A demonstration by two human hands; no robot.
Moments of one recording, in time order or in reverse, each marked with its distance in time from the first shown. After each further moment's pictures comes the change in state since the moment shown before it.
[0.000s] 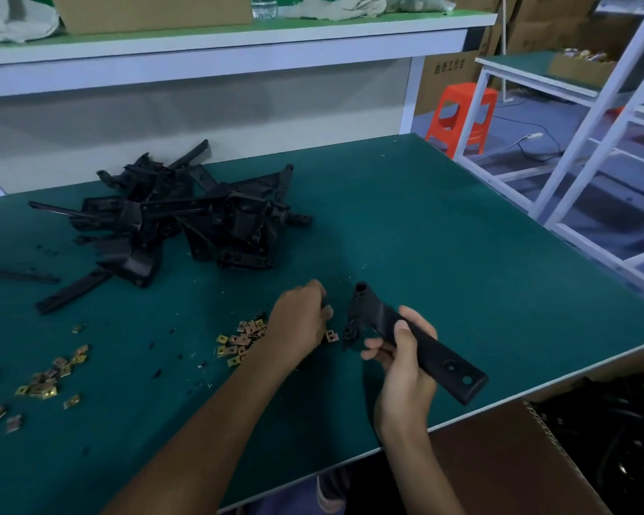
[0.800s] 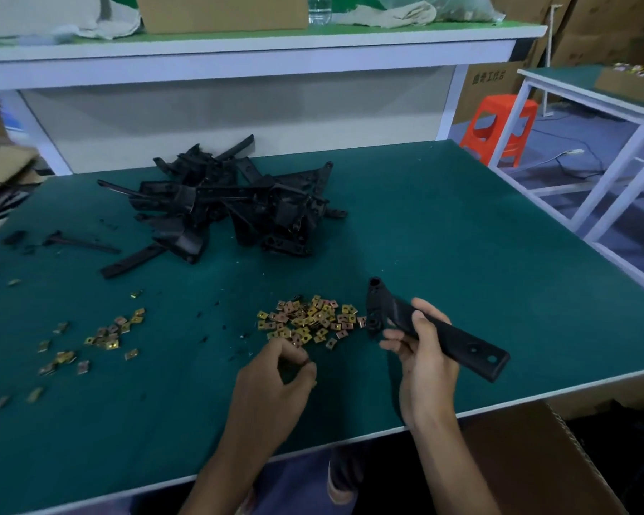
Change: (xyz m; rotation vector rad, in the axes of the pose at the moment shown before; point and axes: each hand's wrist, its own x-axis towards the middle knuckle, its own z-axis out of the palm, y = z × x) left_hand -0.153 -0.046 -0.009 -0.556 0.284 -0.158; right_hand -0.012 -0.014 0.004 0.027 -0.122 0.158
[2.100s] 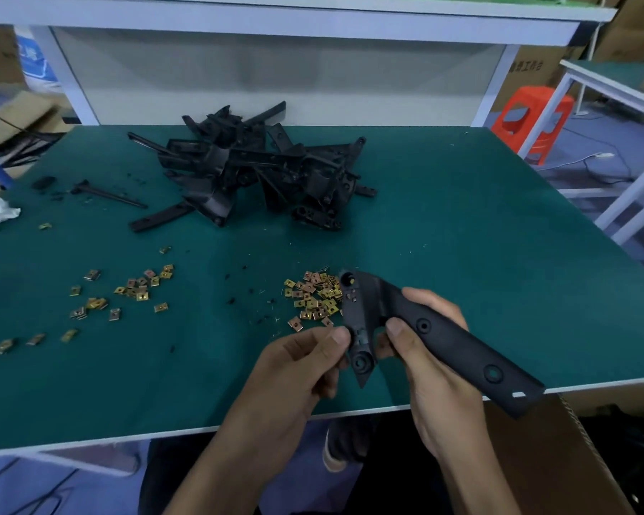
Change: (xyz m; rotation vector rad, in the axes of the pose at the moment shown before) left_hand -0.037 0.039 -0.033 -0.943 -0.278 -0.282; right_hand -0.067 -0.029 0.010 -0.215 -0.483 -0.177
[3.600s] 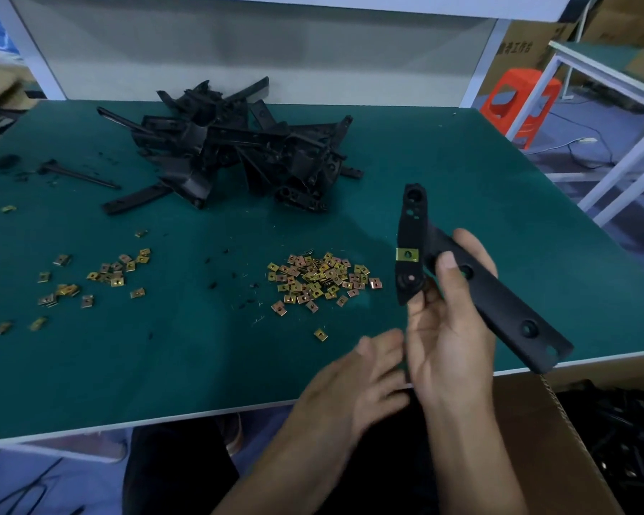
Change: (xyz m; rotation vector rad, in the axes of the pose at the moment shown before) left_hand -0.011 -0.033 0.047 -0.067 -0.165 -0.136; right_hand 0.028 -0.029 0.009 0.451 0.260 0.040
